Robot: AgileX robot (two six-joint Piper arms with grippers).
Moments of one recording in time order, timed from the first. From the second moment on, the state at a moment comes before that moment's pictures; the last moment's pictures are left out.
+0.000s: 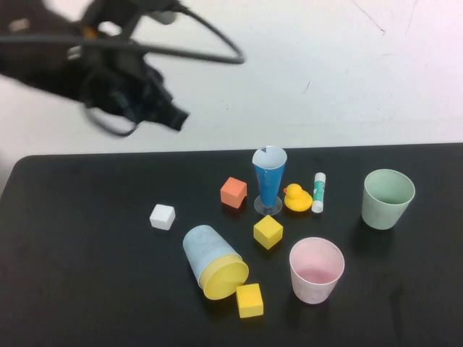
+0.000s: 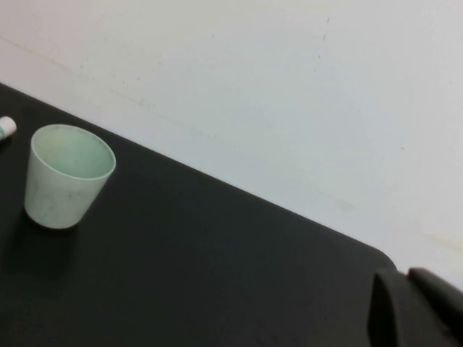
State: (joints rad) right arm -0.11 0.22 -0.24 0.01 0.33 -0.51; left arm -0.38 1.49 -1.47 -0.14 0.81 0.30
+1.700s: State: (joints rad) right arm -0.09 0.23 -0.24 0.09 0.55 -0.52; left arm -0.27 0.14 -0.05 -0.35 -0.04 0.36
